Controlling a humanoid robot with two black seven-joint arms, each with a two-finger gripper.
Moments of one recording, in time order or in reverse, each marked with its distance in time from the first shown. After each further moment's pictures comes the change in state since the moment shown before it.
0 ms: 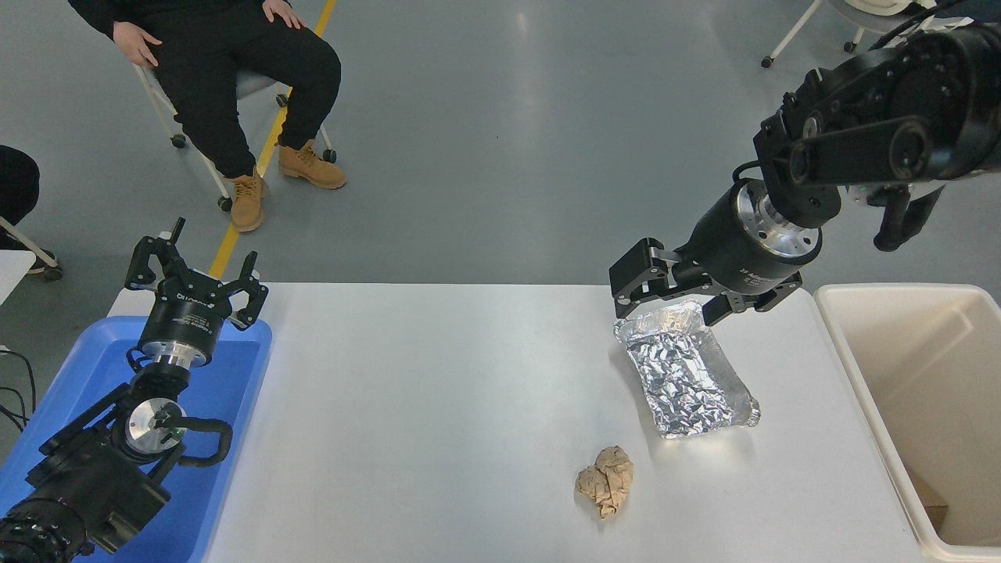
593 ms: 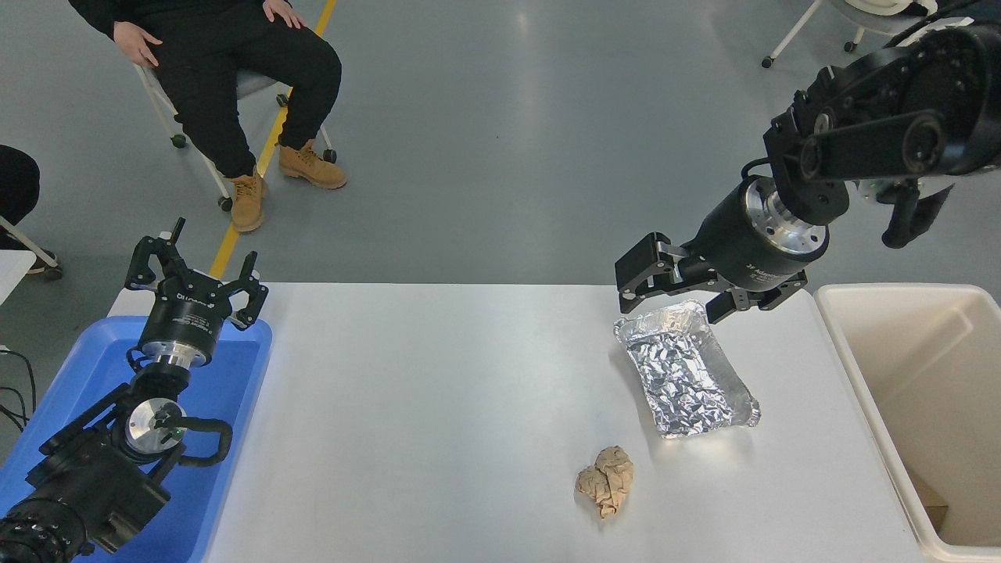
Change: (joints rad) left arm 0.000 0.000 0.000 0.000 0.000 -0.001 0.000; right arm -0.008 -0.034 -0.011 -0.007 -0.002 0.006 0.001
